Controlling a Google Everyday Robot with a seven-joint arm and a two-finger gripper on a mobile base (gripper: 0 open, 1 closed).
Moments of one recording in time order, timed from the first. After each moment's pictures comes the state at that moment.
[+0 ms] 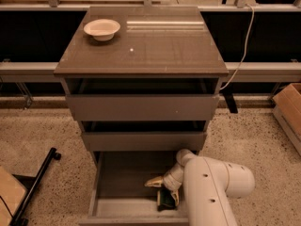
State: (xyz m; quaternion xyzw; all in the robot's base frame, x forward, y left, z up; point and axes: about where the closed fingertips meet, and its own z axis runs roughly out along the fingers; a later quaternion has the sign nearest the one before) arm 0.538 -0.064 0.147 -0.15 -0.92 -0.27 0.24
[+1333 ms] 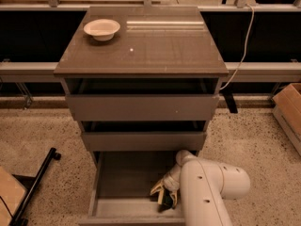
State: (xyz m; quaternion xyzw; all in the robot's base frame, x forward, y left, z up) arm 0.540 -0.063 0.130 -0.16 -0.92 -0.27 0.24
